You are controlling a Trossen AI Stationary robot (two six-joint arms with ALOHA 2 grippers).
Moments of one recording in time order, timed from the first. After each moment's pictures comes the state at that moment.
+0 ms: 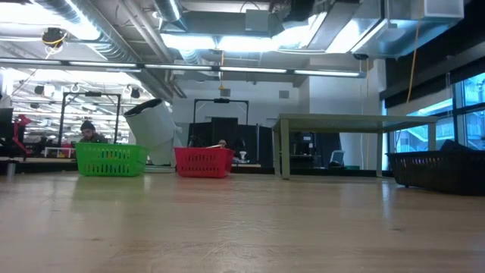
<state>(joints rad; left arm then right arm) -0.38 1.27 1.02 0.04 -0.24 -0.11 0.39 1.55 0.90 0.69 0.36 0.32</state>
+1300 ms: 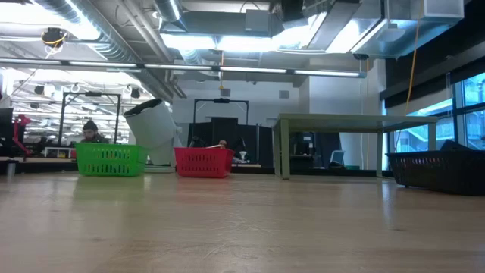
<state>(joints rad) -0.38 1.29 1.02 0.07 -0.19 -0.21 0.38 1.62 1.06 0.45 0.43 0.25</state>
